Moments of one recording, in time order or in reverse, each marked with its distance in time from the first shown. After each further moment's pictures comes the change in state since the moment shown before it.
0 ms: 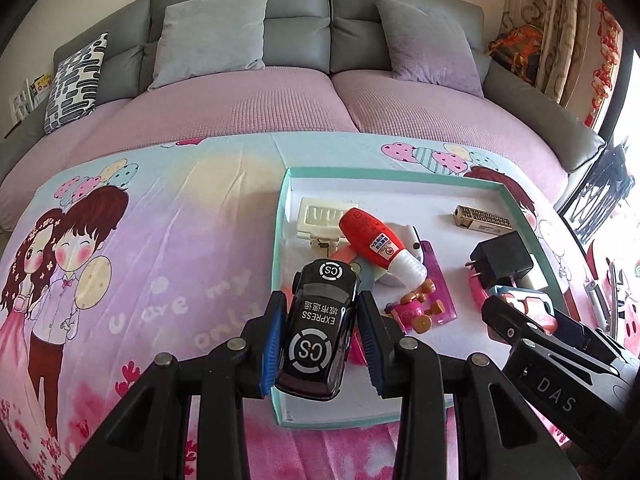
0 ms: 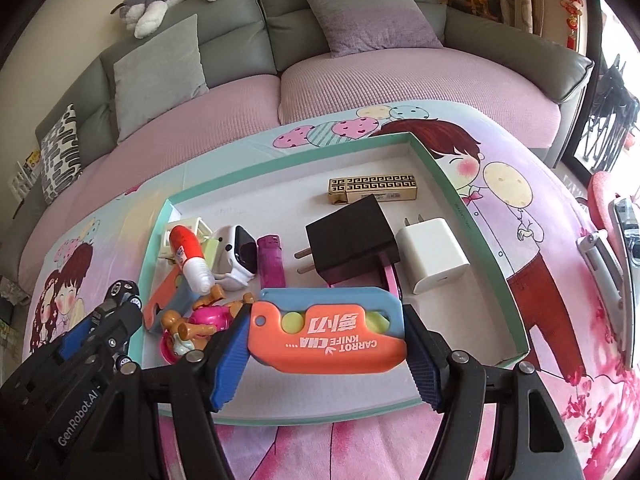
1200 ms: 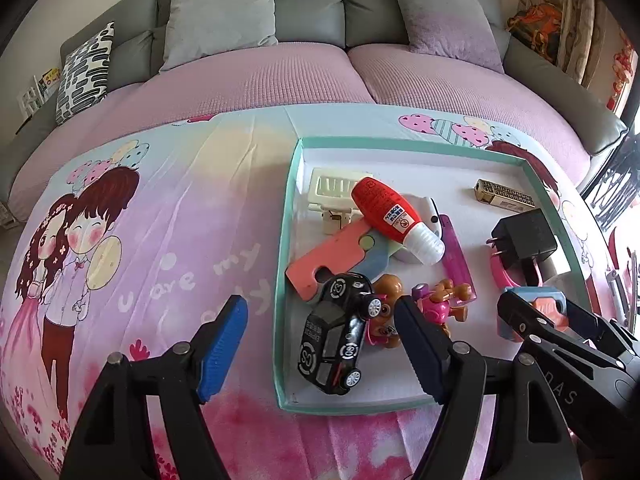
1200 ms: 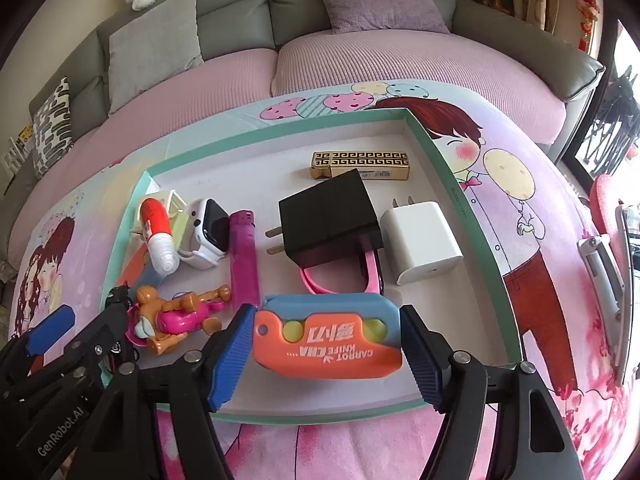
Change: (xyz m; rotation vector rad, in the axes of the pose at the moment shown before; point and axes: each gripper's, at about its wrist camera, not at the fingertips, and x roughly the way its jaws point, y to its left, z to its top) left arm 0.007 -0.003 0.003 -0.004 0.088 0.095; right arm 0.020 -0.010 0.001 -0.048 0.084 -0.029
